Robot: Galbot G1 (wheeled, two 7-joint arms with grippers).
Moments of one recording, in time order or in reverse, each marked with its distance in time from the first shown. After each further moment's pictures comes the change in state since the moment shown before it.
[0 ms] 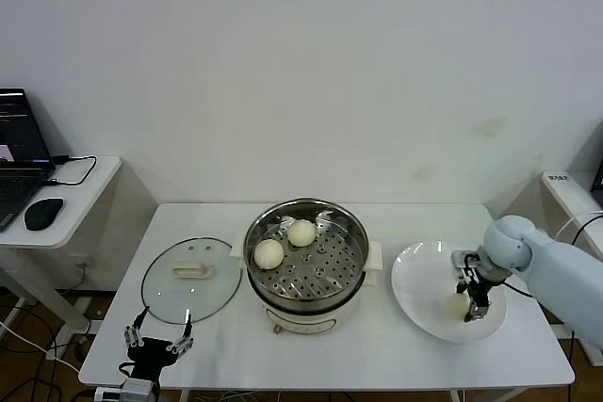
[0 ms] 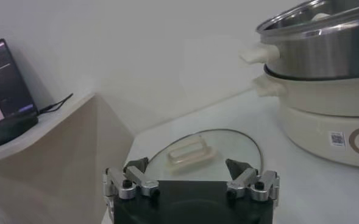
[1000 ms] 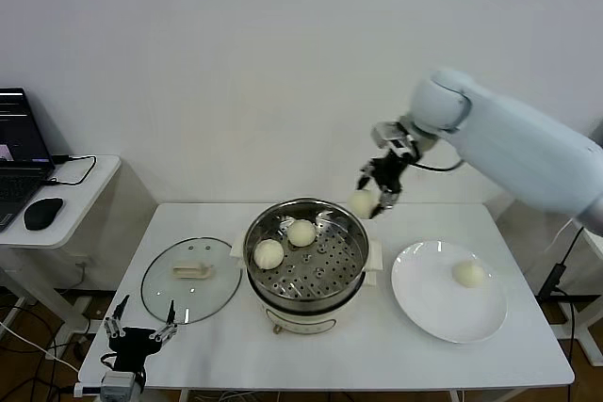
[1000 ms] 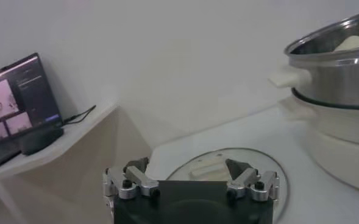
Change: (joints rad) left arm -0.020 -0.007 -0.059 -0.030 -0.039 -0.007 -0.025; right arm 0.691 0.414 -0.342 -0.095 0.401 0.227 -0.104
